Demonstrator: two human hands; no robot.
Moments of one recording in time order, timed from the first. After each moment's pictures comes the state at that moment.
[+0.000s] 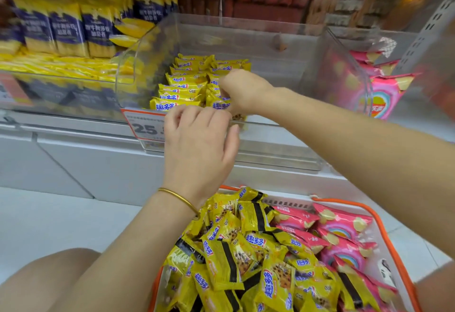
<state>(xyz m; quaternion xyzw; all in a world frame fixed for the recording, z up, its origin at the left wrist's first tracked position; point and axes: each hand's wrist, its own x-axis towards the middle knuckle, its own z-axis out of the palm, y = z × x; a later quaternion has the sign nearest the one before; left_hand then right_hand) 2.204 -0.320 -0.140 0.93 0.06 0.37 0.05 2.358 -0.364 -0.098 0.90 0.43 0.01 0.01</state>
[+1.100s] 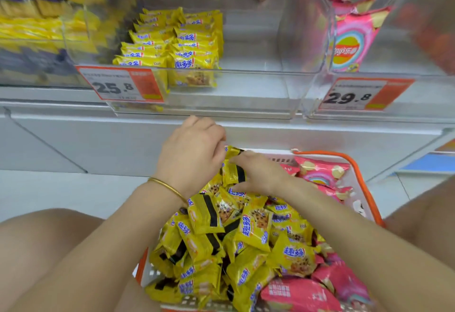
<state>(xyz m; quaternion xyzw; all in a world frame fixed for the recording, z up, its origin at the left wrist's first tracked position) 2.179 -0.351 -0.182 0.99 -0.02 0.10 0.13 2.260 -0.500 -0.267 0.90 0.37 -0.22 -0.09</state>
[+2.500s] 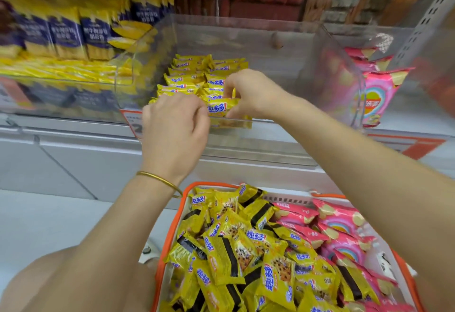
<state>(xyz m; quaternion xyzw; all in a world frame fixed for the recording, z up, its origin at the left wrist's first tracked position) 2.208 -0.290 -0.122 0.92 0.11 0.34 0.15 2.348 -0.394 -0.096 0.91 0.40 0.00 -0.11</state>
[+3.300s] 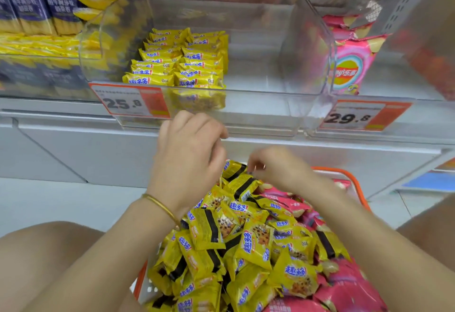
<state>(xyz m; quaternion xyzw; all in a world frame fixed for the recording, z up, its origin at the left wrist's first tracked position) 2.169 -0.352 -0.153 0.94 -0.01 0.29 0.15 2.269 -0.509 -0.194 0.92 0.34 -0.17 -0.10</state>
